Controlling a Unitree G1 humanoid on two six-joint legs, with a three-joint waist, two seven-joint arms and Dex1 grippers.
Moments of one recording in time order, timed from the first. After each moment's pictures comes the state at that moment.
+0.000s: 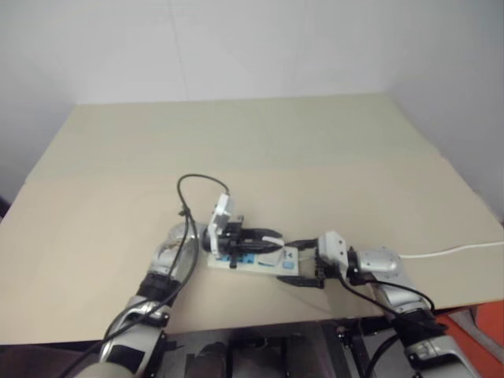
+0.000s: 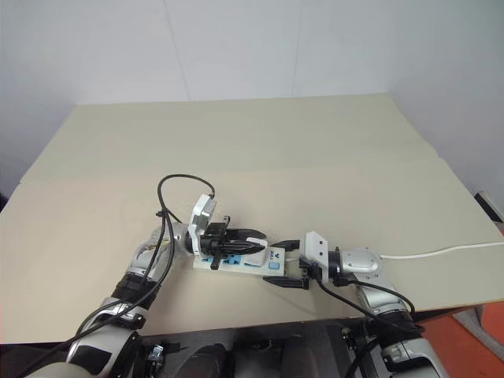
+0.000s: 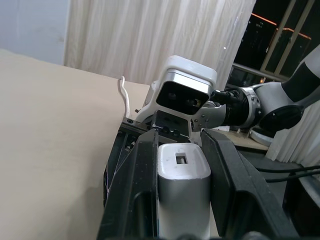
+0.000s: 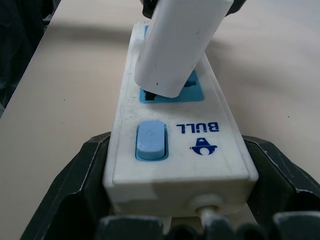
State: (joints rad) left arm -0.56 0.26 -0.17 0.41 -0.49 0.19 -1.47; right arm -0.30 -0.49 0.20 0.27 0.25 -0.22 1.25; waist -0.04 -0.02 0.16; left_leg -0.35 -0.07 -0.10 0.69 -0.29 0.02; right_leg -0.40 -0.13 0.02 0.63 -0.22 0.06
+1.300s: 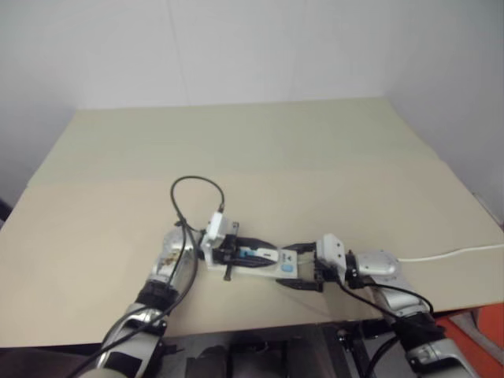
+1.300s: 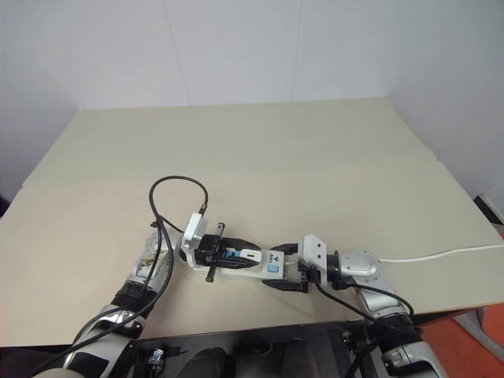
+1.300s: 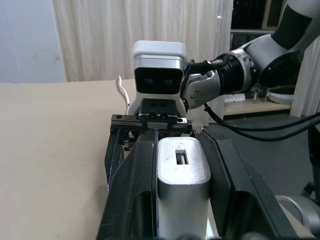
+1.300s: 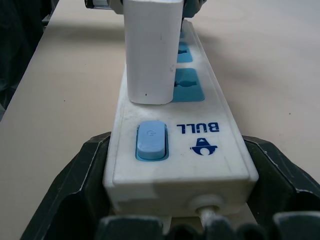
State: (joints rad) left arm -0.49 0.27 -0.22 0.49 -0.45 -0.17 -1.55; right arm -0.27 -0.50 0.21 0.24 0.25 -0.20 1.23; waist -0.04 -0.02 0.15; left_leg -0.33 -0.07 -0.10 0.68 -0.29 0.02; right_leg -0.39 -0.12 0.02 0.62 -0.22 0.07
